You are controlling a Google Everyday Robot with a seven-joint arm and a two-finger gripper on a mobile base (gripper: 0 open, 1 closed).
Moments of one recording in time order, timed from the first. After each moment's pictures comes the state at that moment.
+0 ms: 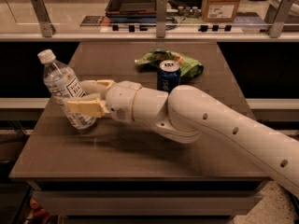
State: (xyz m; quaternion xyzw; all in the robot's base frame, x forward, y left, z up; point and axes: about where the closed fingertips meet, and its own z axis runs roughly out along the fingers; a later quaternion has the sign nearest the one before) arm 0.513 0.159 0.907 -0.40 0.59 0.41 0.57
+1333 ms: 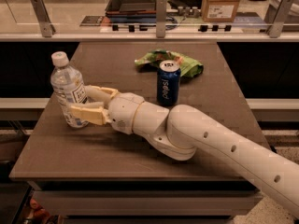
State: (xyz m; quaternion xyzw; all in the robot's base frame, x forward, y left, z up) arm 0.516 0.154 0.883 -0.35 0.59 0.41 0.60
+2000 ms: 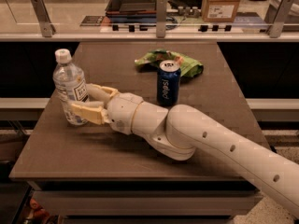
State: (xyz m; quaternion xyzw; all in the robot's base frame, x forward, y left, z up) arm 0.514 0.157 0.884 -0.36 0.58 0.42 0.60
